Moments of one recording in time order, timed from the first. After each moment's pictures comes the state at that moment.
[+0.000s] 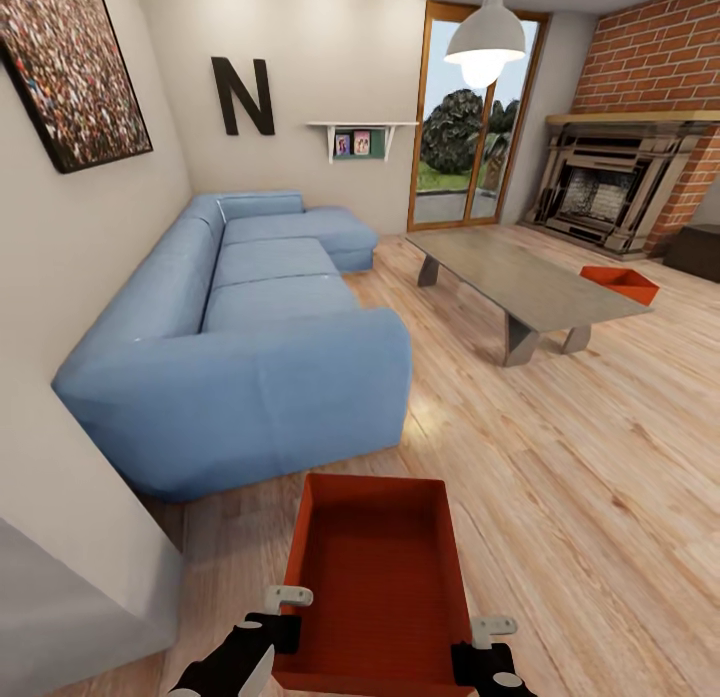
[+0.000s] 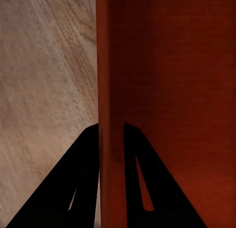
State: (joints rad) left arm -0.51 -0.14 -0.01 -0.32 -0.07 0.18 0.09; right arm -0.48 0.01 0.63 -0.20 -0.57 -0.11 -0.19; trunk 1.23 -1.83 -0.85
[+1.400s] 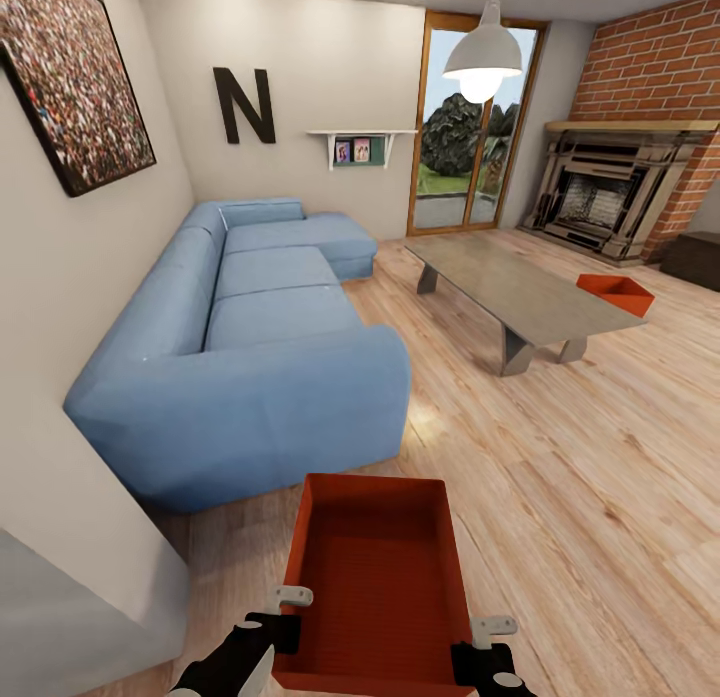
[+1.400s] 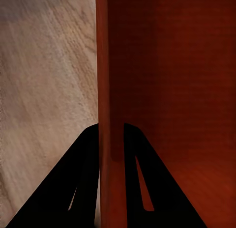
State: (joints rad) left arm -0.51 -0.14 -0.01 -0.32 -0.07 0.18 0.09; right arm -0.48 0.01 0.63 -0.20 -0.57 -0.11 -0.19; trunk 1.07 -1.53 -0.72
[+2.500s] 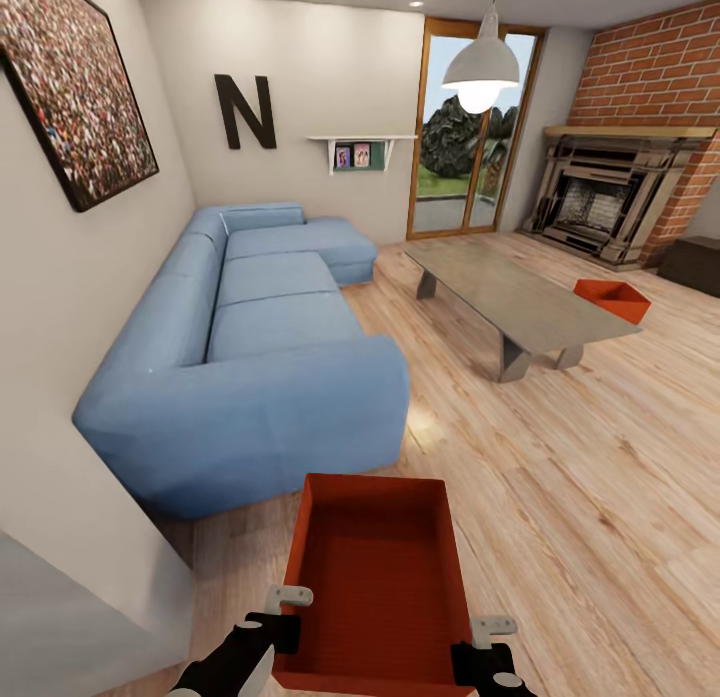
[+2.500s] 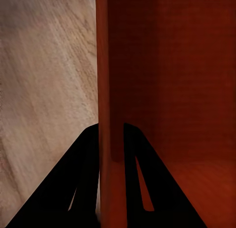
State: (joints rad) left arm -0.51 -0.14 -0.01 -0.32 -0.07 0.18 0.09; right arm -0.48 0.01 0.63 -0.20 -0.57 -0.11 -0.19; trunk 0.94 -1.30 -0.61
